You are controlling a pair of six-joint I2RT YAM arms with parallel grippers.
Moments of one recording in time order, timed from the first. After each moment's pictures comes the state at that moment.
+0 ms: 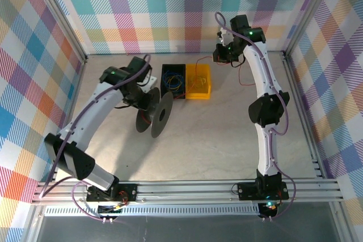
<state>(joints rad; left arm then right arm) -0.49 1.54 1.63 -1.35 -0.05 -0.03 0.22 2.31 2.63 -1.37 -0.40 0.13</state>
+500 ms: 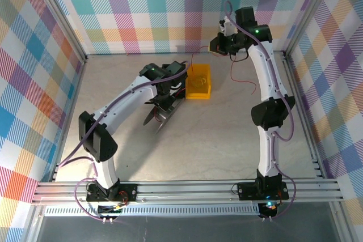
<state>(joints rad) -0.71 1.82 1.85 -1.44 -0.34 -0.03 0.23 2.21 2.63 -1.24 -0.58 0.31</state>
